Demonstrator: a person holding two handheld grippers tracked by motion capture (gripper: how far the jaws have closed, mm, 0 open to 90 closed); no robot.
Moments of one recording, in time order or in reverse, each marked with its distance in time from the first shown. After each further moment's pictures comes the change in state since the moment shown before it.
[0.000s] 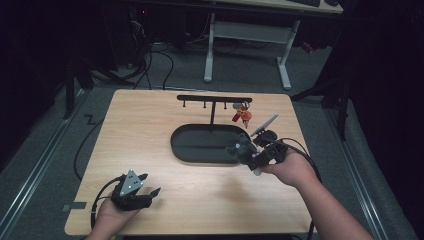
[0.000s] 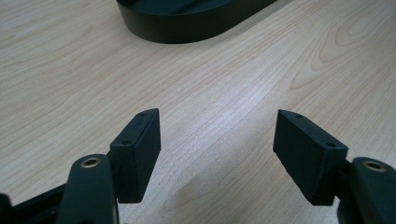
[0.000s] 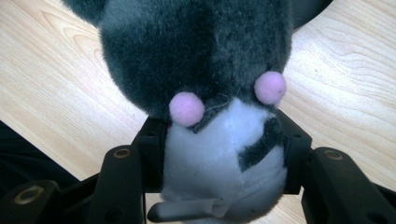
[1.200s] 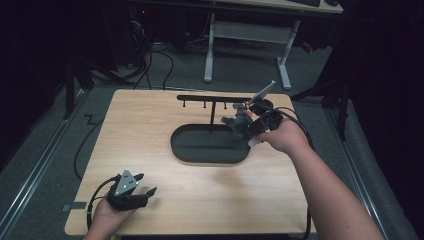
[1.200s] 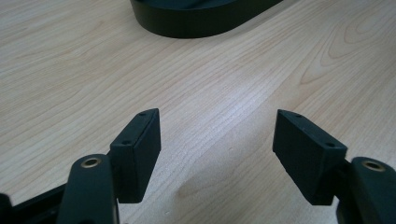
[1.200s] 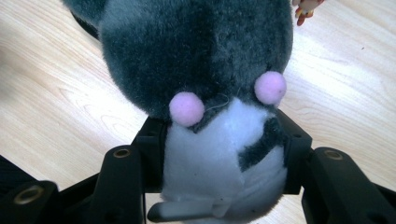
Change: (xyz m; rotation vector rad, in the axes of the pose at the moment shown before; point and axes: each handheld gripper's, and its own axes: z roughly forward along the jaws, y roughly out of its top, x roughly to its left) left arm 0.008 -0.006 -0.004 -0.010 0.006 -0.022; right arm -0.021 0.069 -0.033 -0.034 -0.004 0.073
